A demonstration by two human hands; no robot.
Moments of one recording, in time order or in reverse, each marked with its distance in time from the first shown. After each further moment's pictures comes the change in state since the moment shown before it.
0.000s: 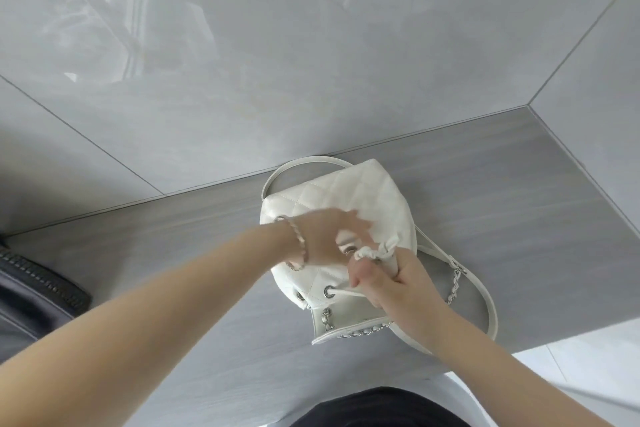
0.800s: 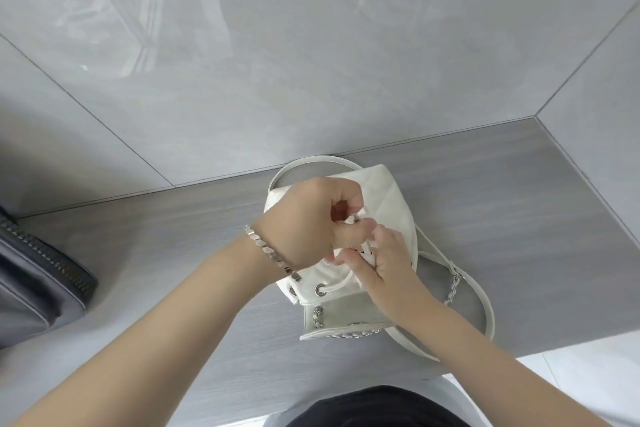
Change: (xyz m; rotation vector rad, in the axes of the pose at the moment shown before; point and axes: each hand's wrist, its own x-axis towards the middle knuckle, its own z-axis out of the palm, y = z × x) left_hand -0.045 0.015 -0.007 0.060 0.320 0.314; right_hand 0.022 0.045 -0.002 -0.591 0.122 -0.059
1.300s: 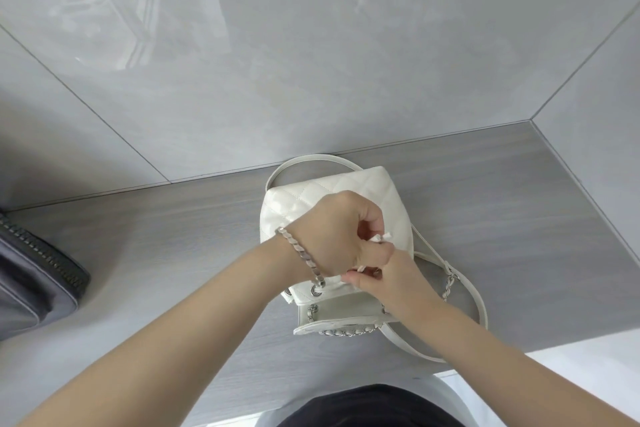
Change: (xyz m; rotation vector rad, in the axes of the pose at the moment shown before) left_hand 0.009 -0.003 0.025 0.014 -0.121 -0.002; right_hand -0.005 0.003 -0.012 0.033 -0.131 0.160
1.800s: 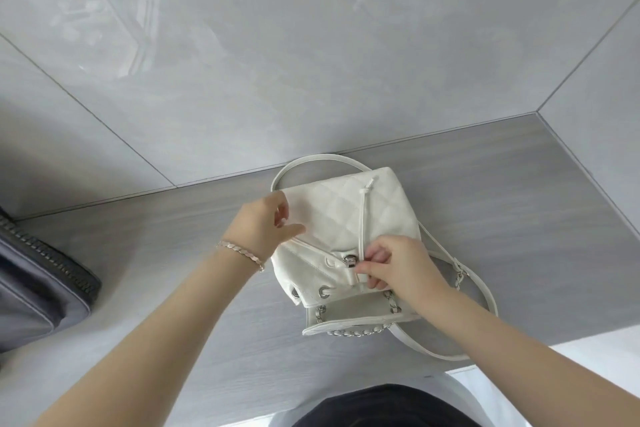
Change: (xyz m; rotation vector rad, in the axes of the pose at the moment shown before) left_hand -0.005 -0.100 -0.029 0.193 0.335 -0.299; right_hand 0.012 0.004 -0.003 0.159 0.017 0.173
